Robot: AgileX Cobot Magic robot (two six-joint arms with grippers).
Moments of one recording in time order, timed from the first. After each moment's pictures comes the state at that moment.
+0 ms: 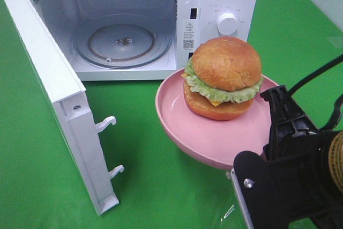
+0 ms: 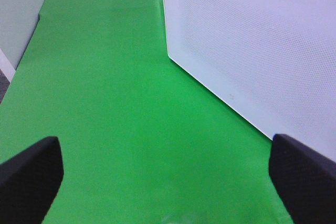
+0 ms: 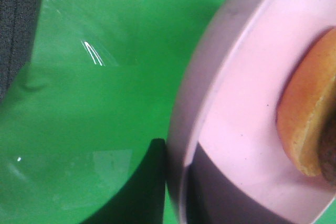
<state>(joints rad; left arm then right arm) 0.08 -0.01 -0.50 -0.15 1.04 0.21 1.12 1.17 -0.51 -0.75 0.63 -0.31</state>
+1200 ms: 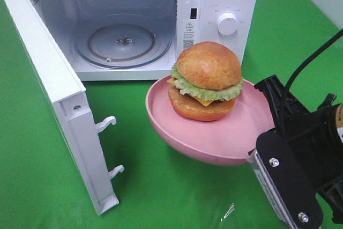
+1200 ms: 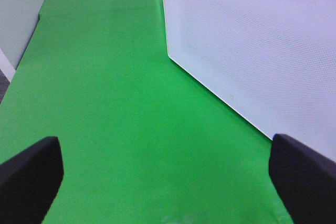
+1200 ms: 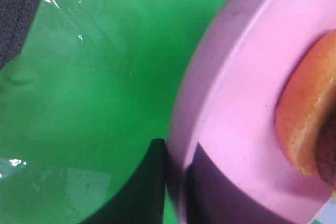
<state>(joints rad) 0.08 -0.01 -0.50 -0.15 1.04 0.21 0.72 1.17 -0.51 -0.16 0.38 -1.29</state>
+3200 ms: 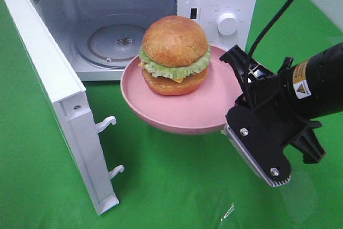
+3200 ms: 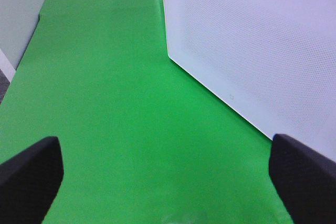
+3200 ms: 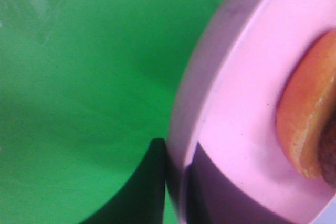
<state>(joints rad) 0.08 -0.01 -0.50 -0.15 1.04 0.21 0.68 1.36 -0.68 -0.28 0.32 -1.46</state>
